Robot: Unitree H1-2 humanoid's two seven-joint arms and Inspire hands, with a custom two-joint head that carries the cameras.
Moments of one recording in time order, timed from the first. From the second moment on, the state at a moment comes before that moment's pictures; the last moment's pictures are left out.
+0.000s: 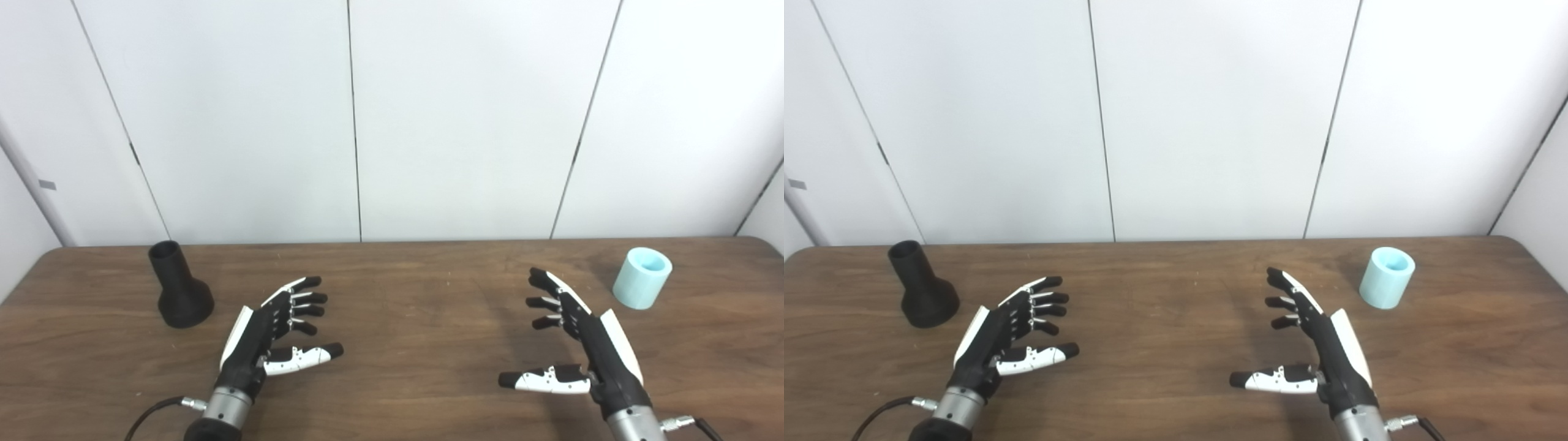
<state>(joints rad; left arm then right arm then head) -0.23 0.16 -0.01 0.10 0.09 -0.12 -0.10 -0.08 -0.16 0.00 -0.20 -0.28 0.00 0.01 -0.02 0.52</state>
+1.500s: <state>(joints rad) -0.27 0.13 0.02 0.04 0.15 -0.09 -0.04 -0.09 -0.23 -0.05 -0.15 -0.13 -0.02 0.06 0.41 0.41</state>
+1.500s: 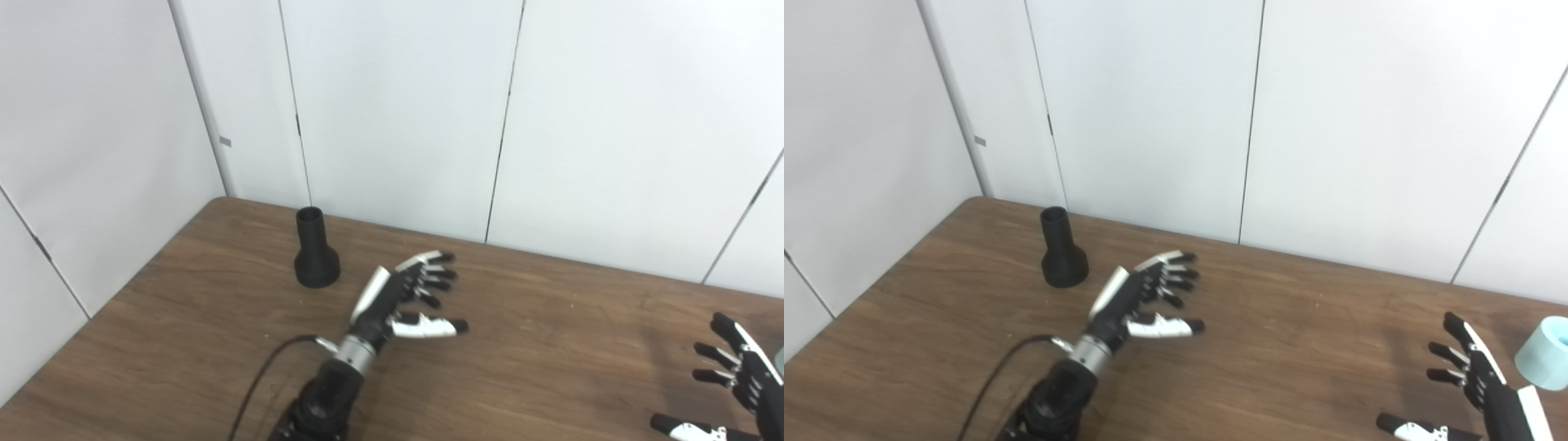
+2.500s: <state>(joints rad) -0.39 0.42 0.20 -0.08 0.44 -0.01 0.11 -0.11 -0.25 -0.06 -0.08 -0.12 -0.08 0.07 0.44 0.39</state>
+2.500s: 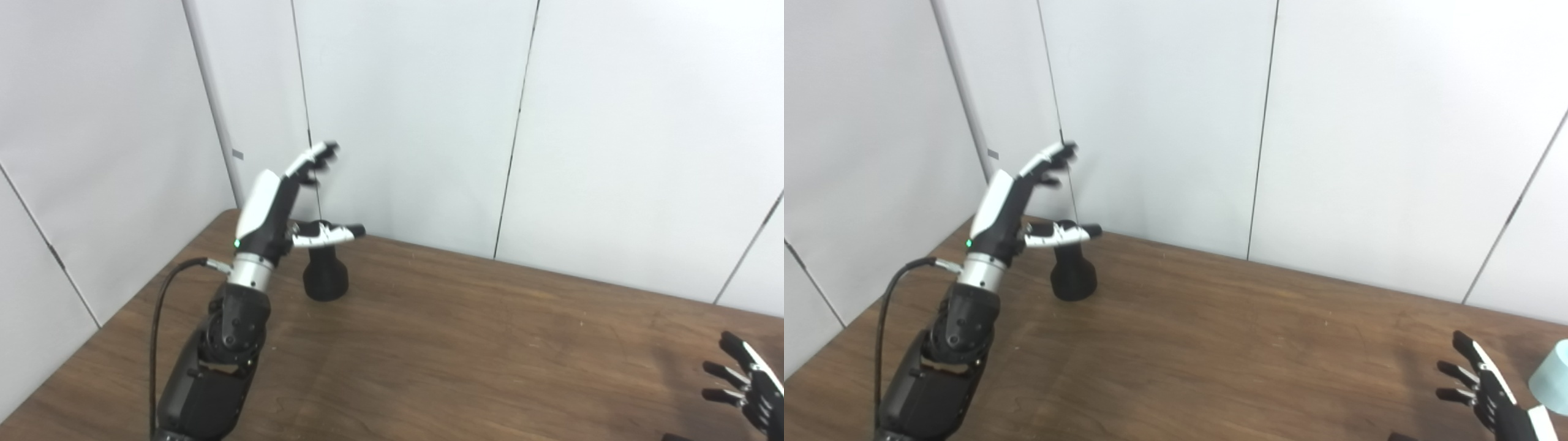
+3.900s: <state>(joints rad) -0.38 0.41 0.09 0.13 0.52 0.46 0.08 -0.11 -0.26 -0.07 -0.09 -0.10 -0.08 0.09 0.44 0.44</state>
